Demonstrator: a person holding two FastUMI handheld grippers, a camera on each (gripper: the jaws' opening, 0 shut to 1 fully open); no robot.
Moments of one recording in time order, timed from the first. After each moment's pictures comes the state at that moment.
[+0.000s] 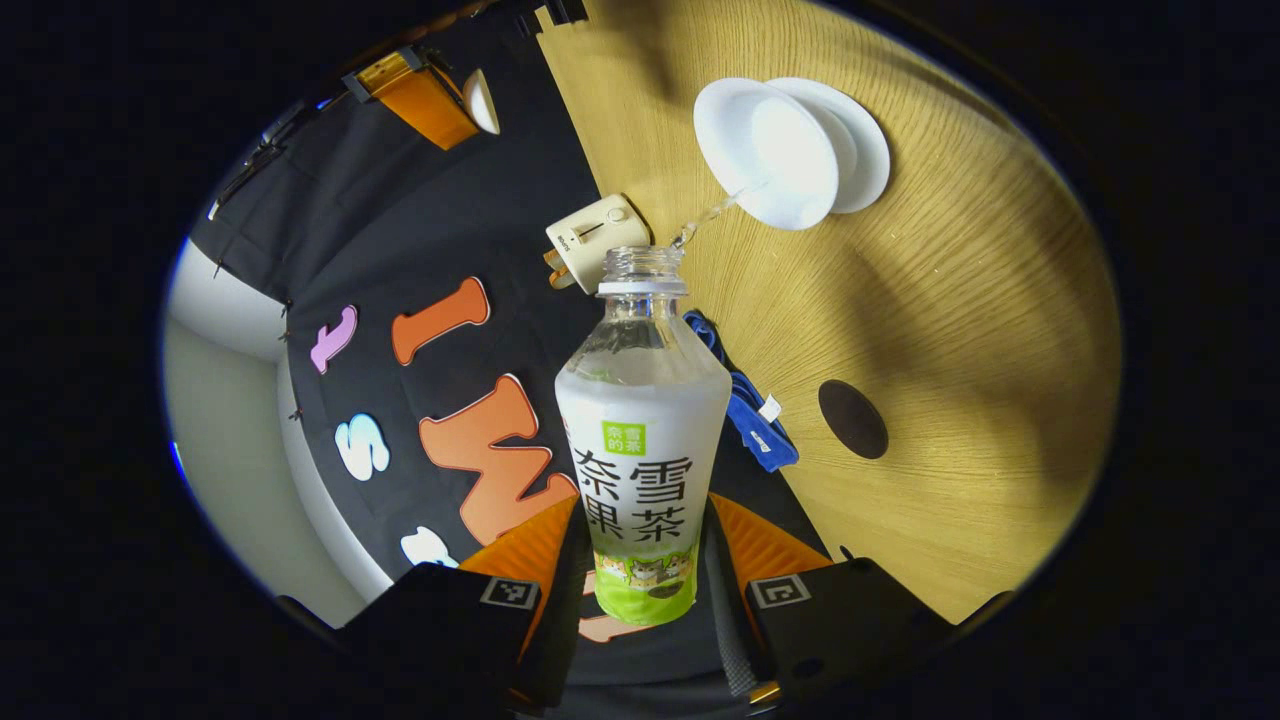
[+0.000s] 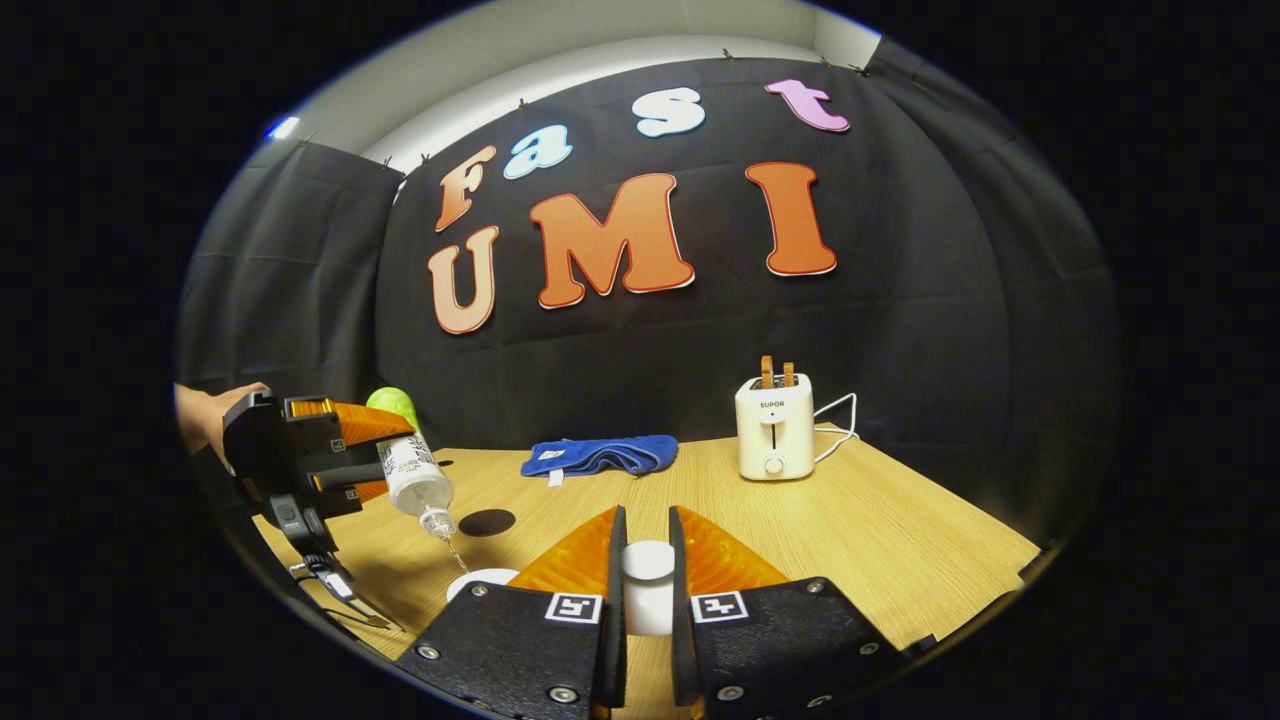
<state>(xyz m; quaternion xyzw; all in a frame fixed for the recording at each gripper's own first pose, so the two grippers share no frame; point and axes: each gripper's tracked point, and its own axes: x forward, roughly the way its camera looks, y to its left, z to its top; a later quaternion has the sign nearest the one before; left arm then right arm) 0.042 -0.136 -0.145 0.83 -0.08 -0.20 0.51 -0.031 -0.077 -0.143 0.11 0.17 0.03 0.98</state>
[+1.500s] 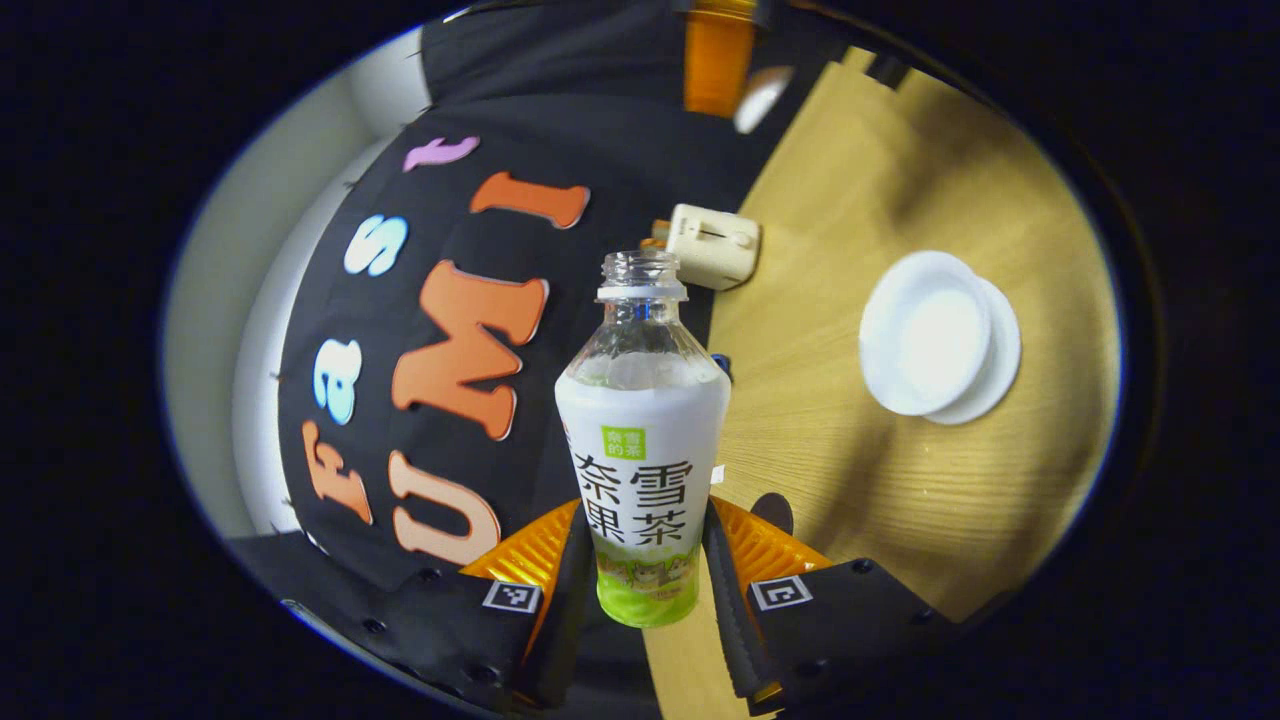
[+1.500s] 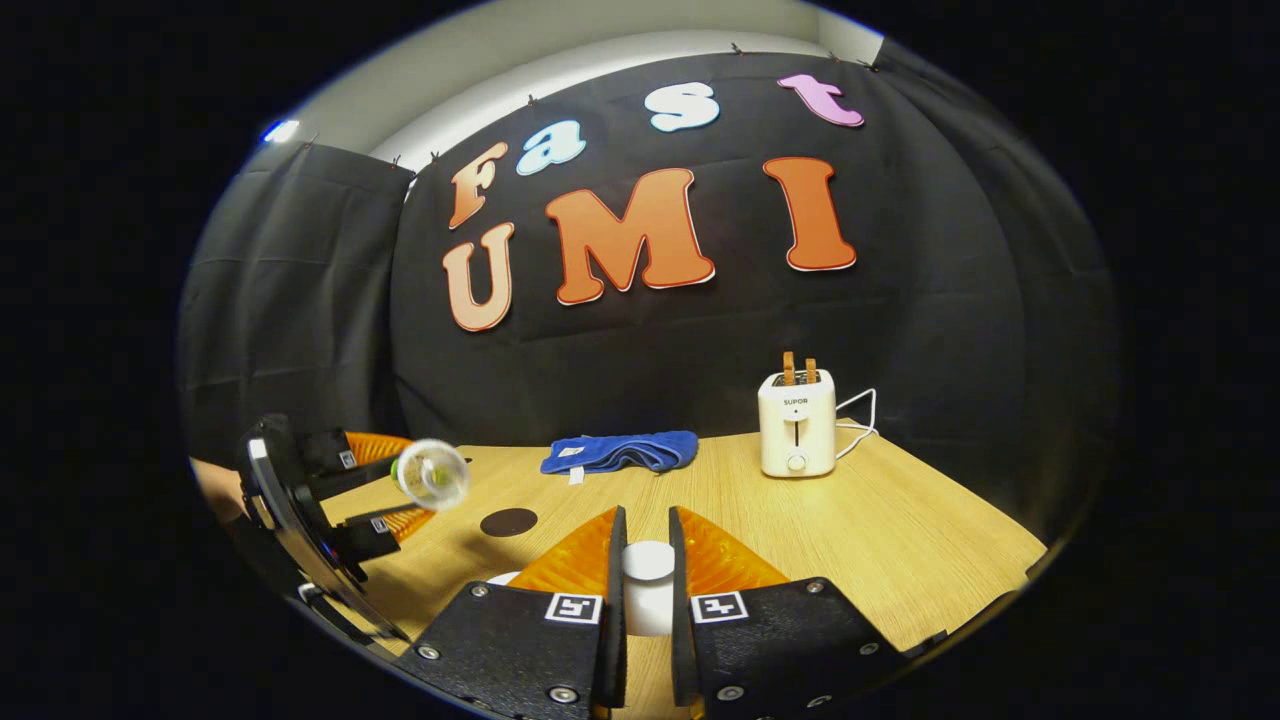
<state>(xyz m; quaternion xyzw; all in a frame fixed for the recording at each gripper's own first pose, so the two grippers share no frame) 0.035 -0.132 -0.138 0.53 0.03 -0.18 0.83 -0.027 -0.055 -0.134 0.11 0.19 0.06 0.97</state>
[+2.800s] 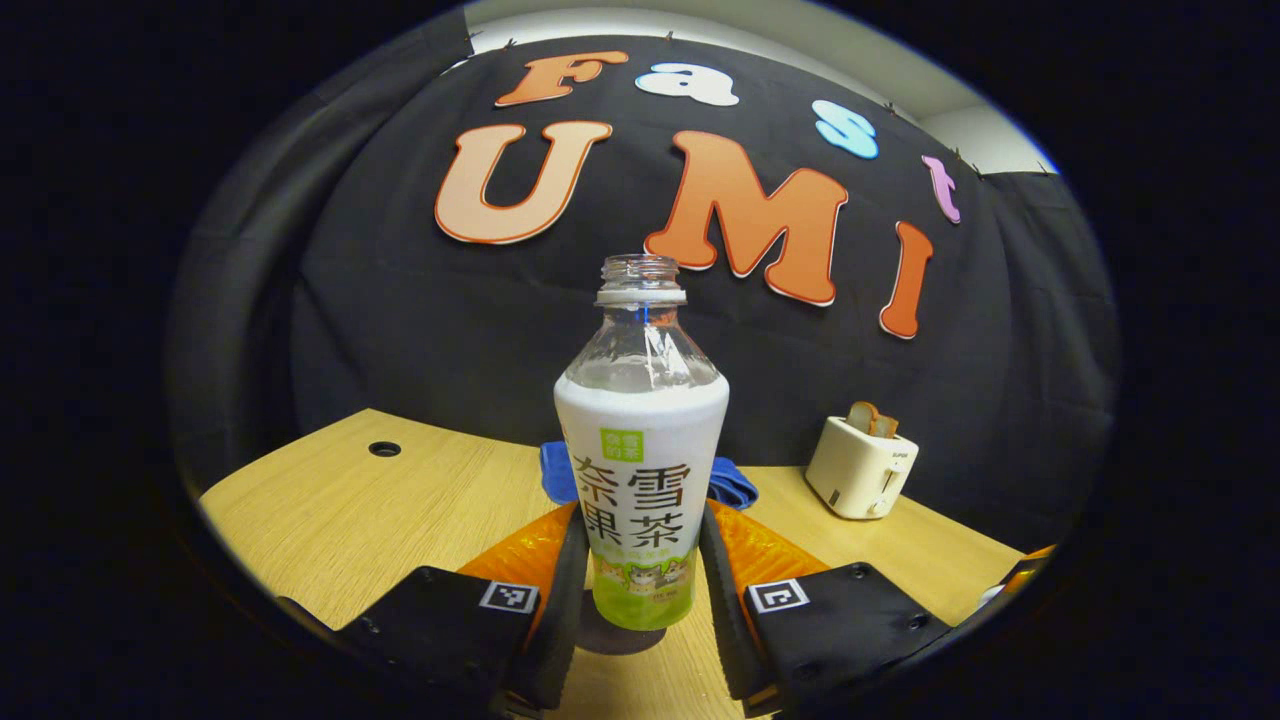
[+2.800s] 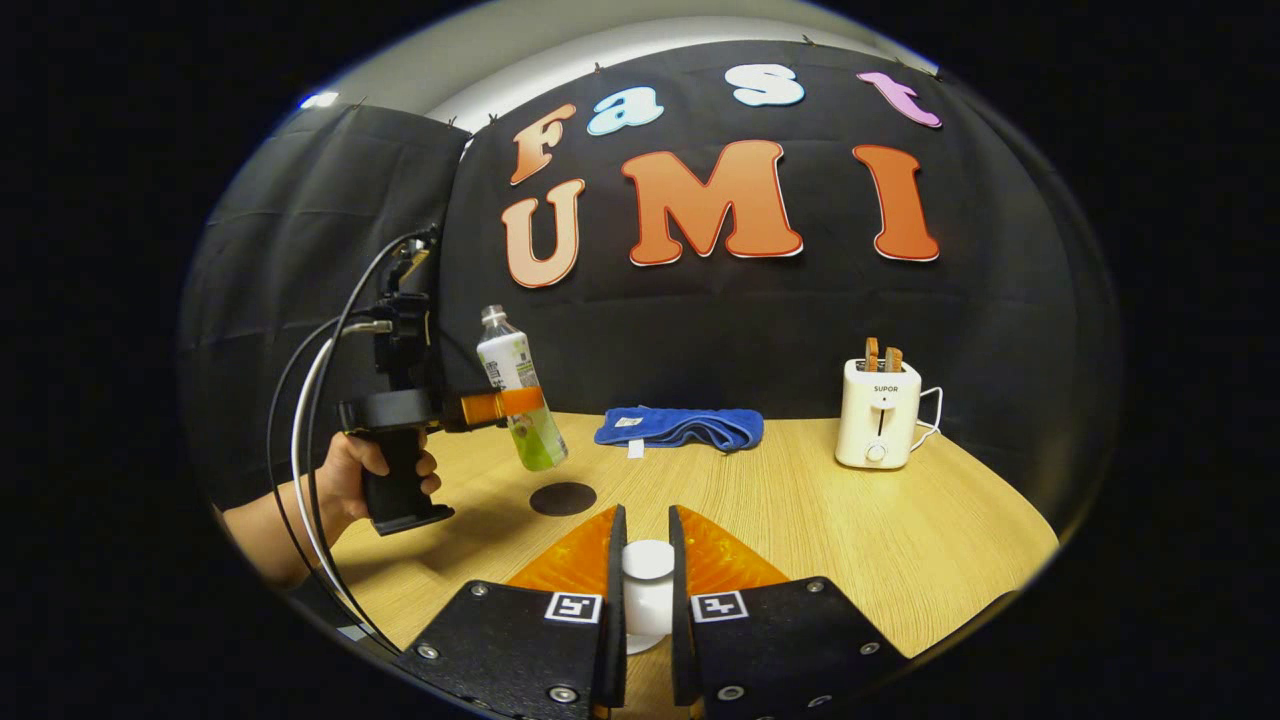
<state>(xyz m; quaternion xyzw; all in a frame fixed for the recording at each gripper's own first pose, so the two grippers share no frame) 0.169 -0.076 -0.188 -0.11 0.18 -0.11 0.97 -0.018 0.034 -0.153 0.07 0.21 0.13 0.97</state>
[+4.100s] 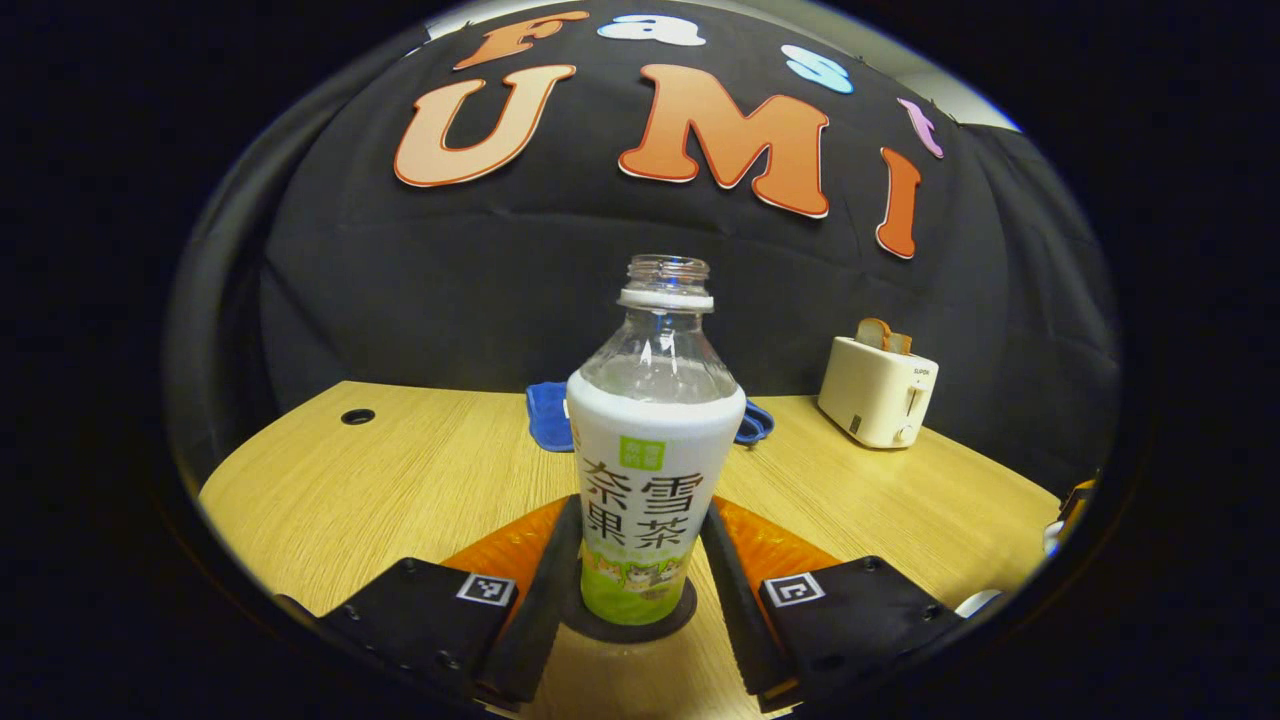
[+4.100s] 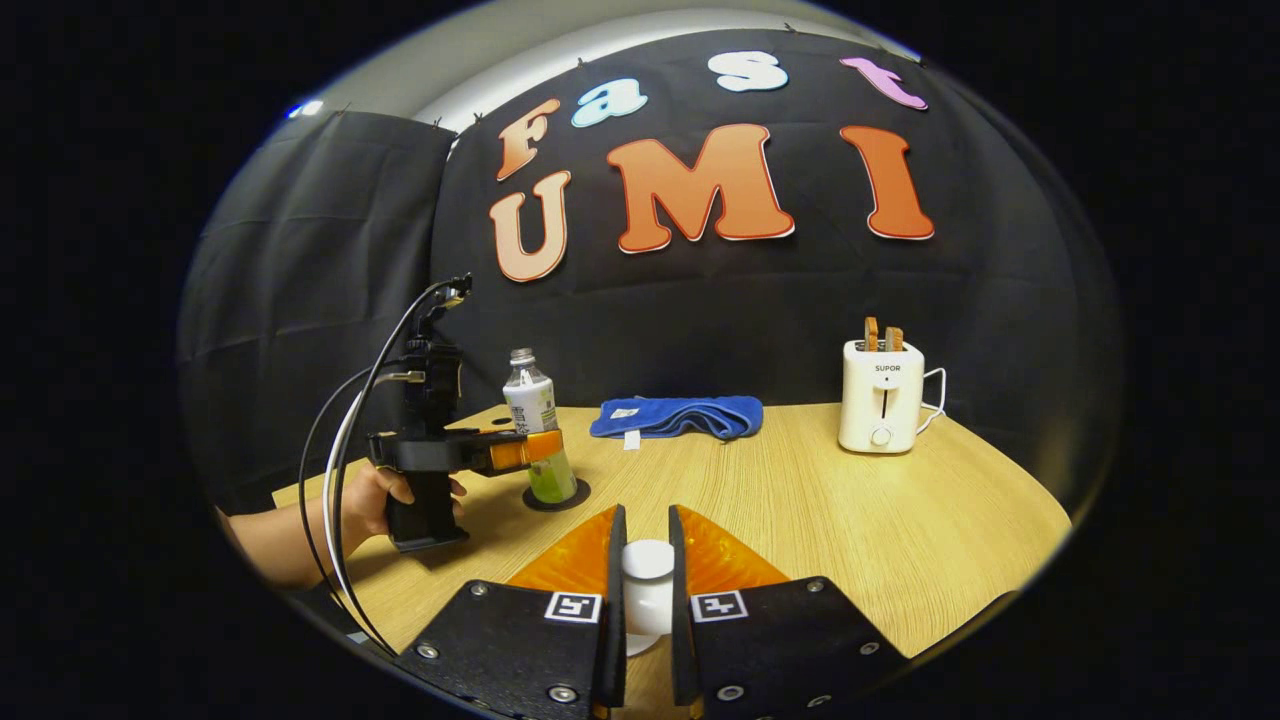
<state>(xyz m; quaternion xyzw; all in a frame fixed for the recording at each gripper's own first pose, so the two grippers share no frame) 0.177 -0.088 -0.249 -0.05 0.23 -0.14 0.96 -0.010 0.030 -0.169 0.09 0.22 0.13 0.96</state>
